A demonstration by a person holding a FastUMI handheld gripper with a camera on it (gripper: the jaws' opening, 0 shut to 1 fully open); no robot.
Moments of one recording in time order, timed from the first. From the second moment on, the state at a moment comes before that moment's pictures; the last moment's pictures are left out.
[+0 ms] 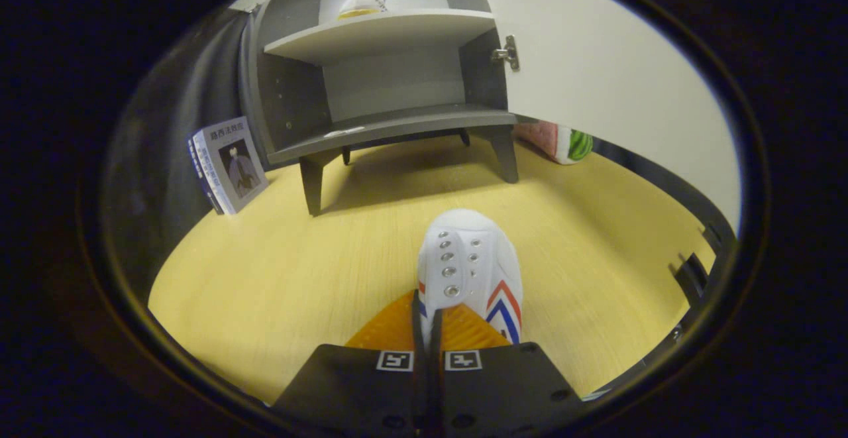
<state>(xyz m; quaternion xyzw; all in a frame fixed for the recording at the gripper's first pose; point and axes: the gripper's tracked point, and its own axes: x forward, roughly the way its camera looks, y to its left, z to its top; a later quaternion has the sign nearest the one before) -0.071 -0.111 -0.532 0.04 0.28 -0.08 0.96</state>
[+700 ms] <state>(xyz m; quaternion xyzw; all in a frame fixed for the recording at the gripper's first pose) -0.065 -0.104 -0.381 0.01 0.24 -0.08 0.97</state>
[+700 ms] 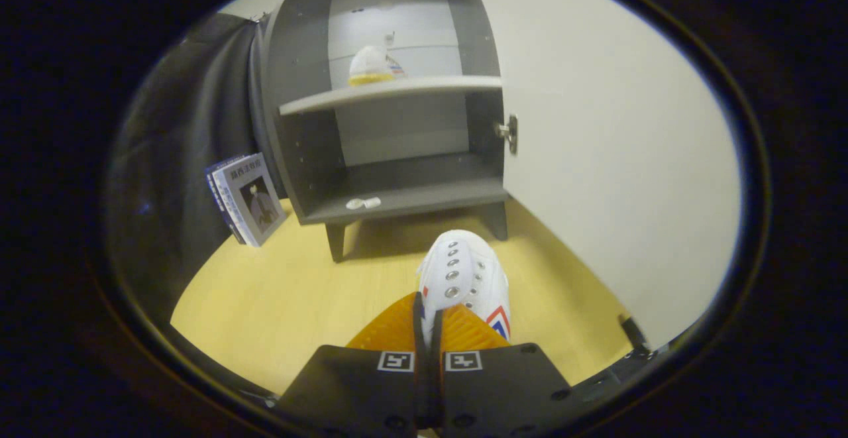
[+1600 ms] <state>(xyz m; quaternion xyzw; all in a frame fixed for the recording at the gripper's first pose) 0.147 -0.097 -0.142 -0.06 0.11 -0.02 0.99</state>
